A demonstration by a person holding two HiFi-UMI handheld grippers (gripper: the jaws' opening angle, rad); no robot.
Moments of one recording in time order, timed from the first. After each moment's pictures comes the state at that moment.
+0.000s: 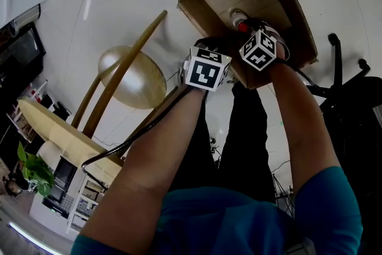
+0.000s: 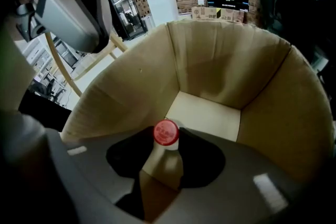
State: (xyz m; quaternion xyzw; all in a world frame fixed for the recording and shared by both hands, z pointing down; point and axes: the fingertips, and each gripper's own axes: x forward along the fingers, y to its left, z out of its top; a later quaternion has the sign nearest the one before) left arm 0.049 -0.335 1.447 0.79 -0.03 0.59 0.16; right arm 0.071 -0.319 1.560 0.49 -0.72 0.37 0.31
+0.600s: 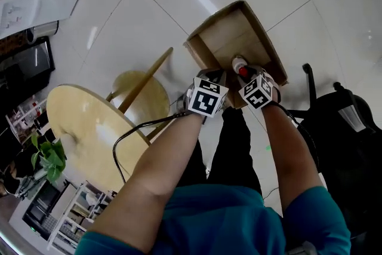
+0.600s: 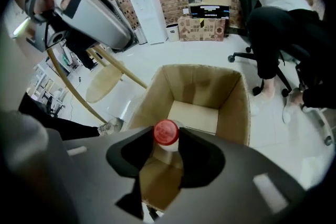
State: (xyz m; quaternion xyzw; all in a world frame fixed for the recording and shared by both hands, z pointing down) left arm 0.120 -0.310 1.291 0.82 -0.02 0.55 0.15; right arm 0.130 -0.264 1.401 0.52 -0.70 0.40 0.28
